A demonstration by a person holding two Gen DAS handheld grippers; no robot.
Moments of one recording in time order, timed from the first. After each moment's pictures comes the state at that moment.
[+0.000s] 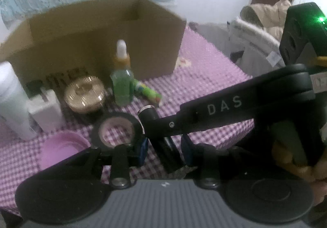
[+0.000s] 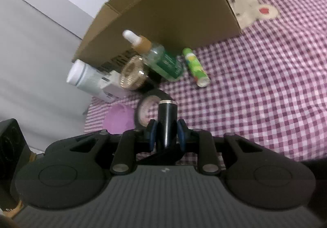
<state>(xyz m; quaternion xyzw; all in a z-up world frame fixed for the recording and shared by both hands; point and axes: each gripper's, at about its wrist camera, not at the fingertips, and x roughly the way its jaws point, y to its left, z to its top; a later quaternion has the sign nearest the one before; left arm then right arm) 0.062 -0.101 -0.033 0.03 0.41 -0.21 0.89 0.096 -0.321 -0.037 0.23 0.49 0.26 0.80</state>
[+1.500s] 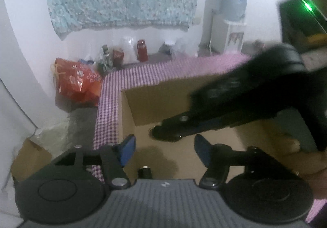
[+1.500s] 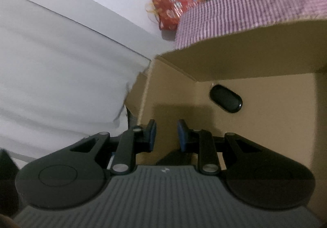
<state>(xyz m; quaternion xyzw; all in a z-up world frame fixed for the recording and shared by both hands) 0.253 0.029 0.074 0.04 0.41 -0.05 0.91 0.363 -0.154 0.046 0.24 0.54 0.35 0.73</state>
